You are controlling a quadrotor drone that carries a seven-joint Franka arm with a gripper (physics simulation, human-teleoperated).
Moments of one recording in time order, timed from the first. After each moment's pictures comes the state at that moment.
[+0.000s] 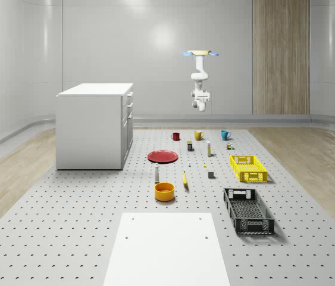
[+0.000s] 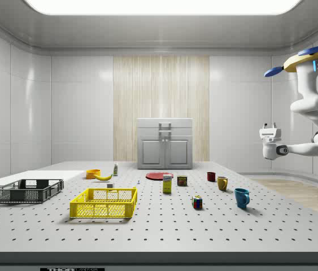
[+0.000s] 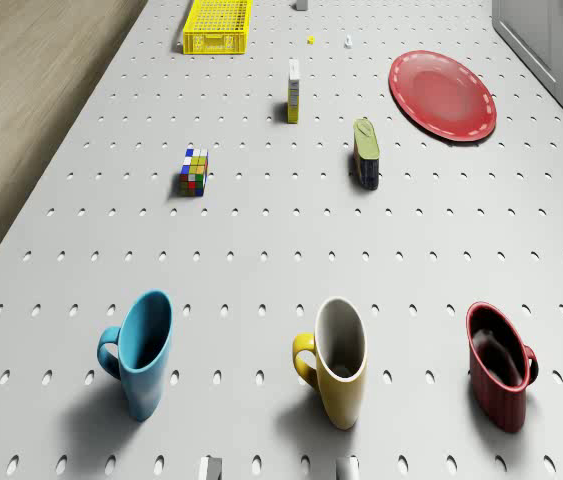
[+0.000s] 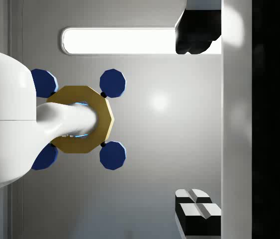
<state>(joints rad) 0.00 -0.79 0.00 -2.34 0.00 1.55 0.79</state>
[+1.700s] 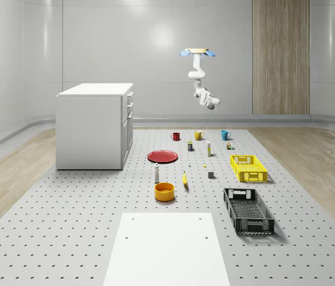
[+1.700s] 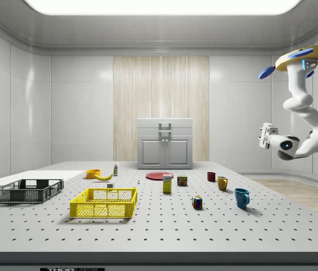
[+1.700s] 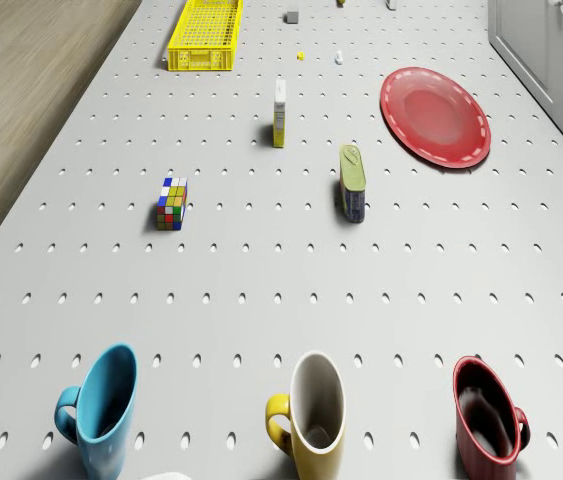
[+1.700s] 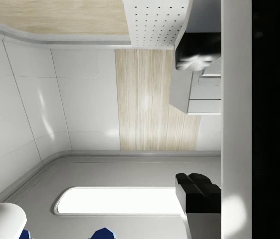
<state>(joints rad) 0.18 -0.74 -0.59 -2.32 0.91 1.37 0.63</state>
